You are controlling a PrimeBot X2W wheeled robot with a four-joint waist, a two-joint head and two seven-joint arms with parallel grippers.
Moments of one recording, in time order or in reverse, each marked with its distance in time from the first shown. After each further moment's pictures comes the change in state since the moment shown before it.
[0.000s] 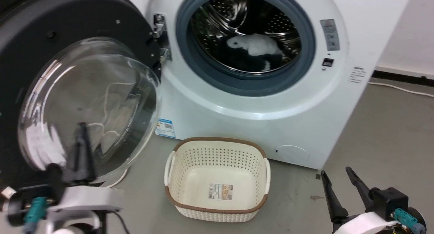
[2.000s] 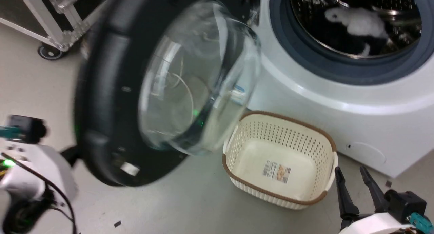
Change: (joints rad) left arm -0.189 0.639 -0.238 0.211 -0.658 -0.122 0.582; right arm -0.007 0.000 -0.035 0.031 0.077 0.000 -0.071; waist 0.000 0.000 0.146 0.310
